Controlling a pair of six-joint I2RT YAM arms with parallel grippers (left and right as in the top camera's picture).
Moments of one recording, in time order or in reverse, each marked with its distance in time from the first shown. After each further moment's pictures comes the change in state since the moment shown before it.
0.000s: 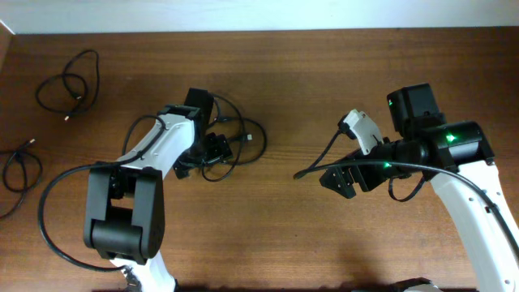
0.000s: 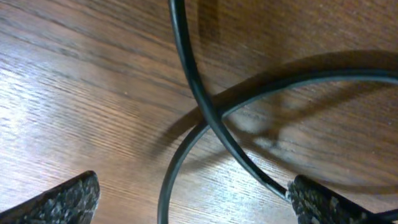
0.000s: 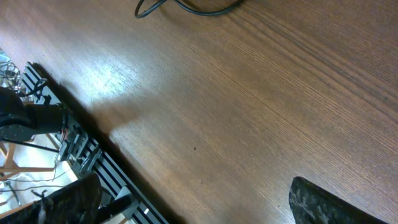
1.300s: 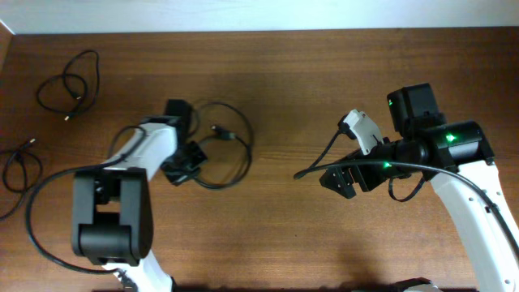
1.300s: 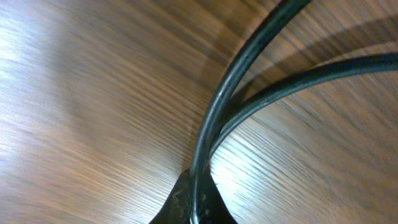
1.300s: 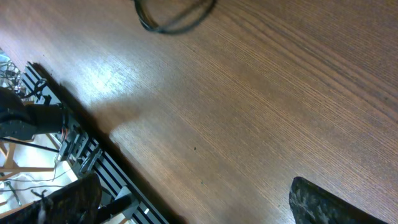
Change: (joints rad) left arm 0.149 -0.024 -0.112 0.043 0.018 -0.110; right arm 0.000 0.000 0.000 -0.001 0.000 0.000
